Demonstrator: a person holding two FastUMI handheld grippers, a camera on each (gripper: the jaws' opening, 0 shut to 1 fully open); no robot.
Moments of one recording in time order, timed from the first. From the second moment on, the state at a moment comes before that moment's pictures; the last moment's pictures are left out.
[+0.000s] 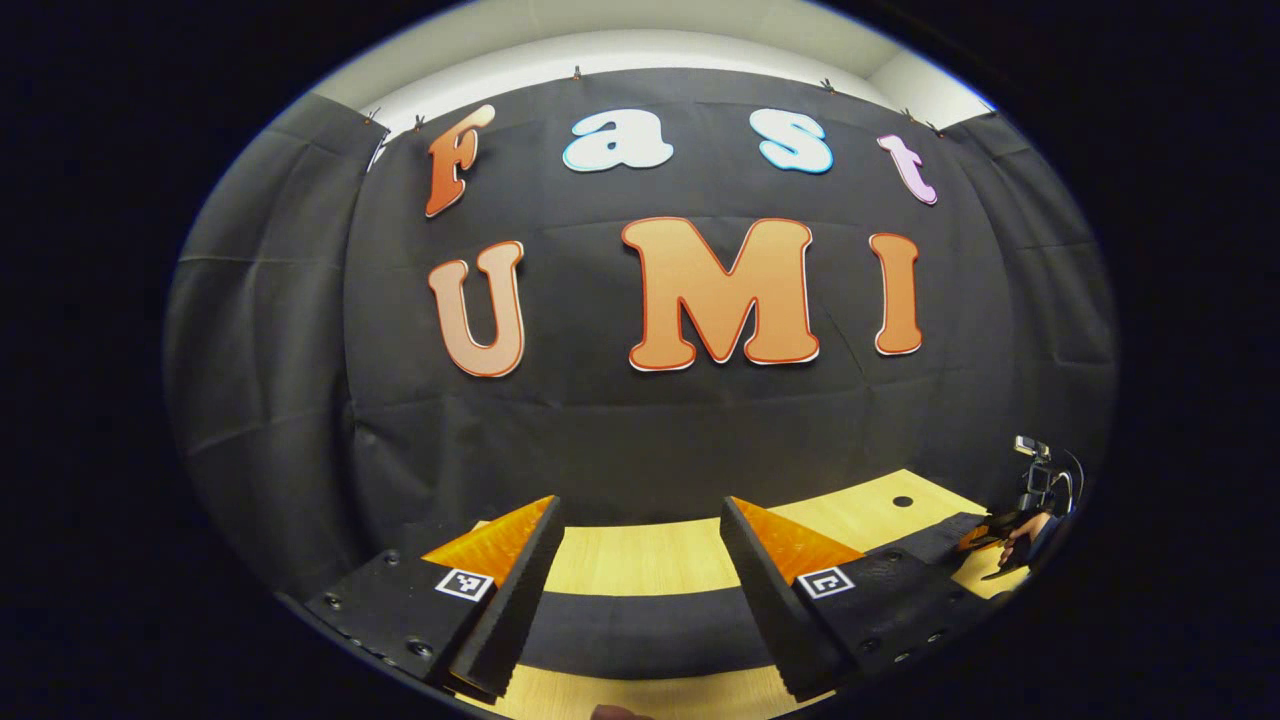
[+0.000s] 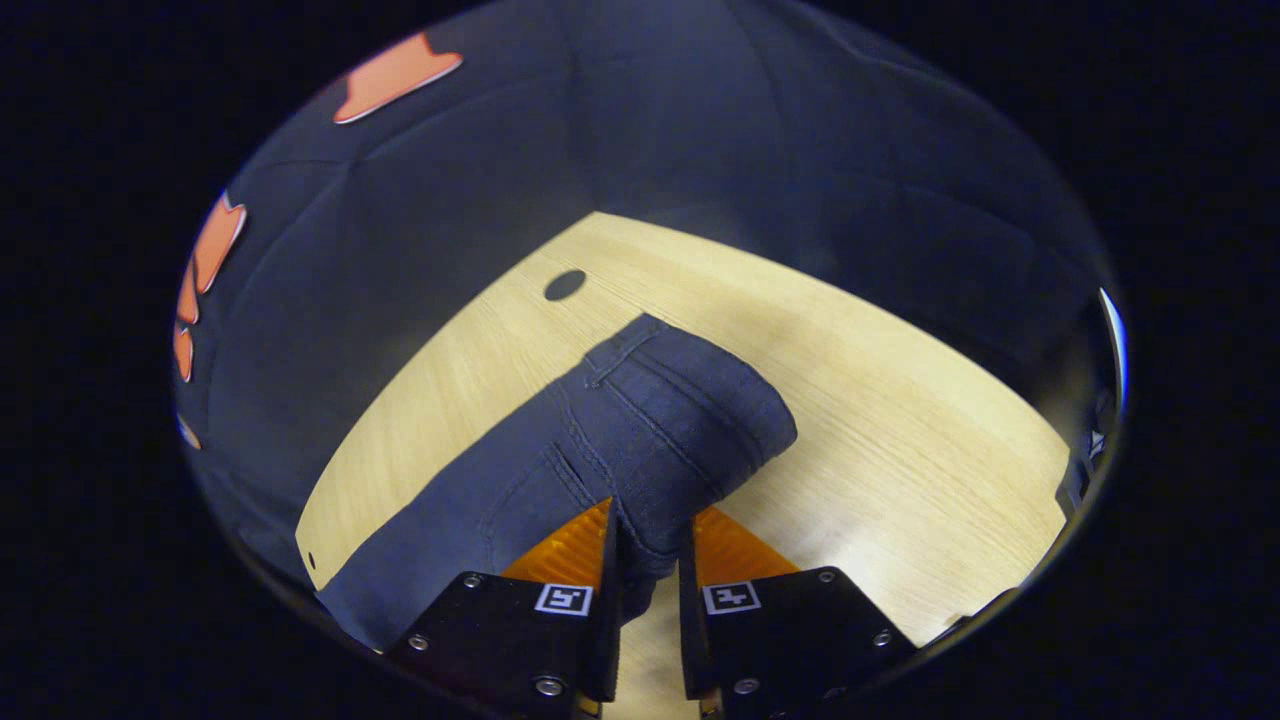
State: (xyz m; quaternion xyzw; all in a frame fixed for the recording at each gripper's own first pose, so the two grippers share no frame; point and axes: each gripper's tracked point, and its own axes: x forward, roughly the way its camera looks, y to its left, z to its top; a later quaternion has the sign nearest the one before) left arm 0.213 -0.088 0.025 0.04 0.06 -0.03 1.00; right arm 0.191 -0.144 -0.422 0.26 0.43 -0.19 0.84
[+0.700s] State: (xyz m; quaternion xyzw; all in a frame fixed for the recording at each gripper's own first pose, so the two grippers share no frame) left arm 0.203 -0.025 0.024 0.02 0.06 -0.06 1.00; right arm 0.195 -0.096 -0.296 0.15 0.33 -0.12 0.92
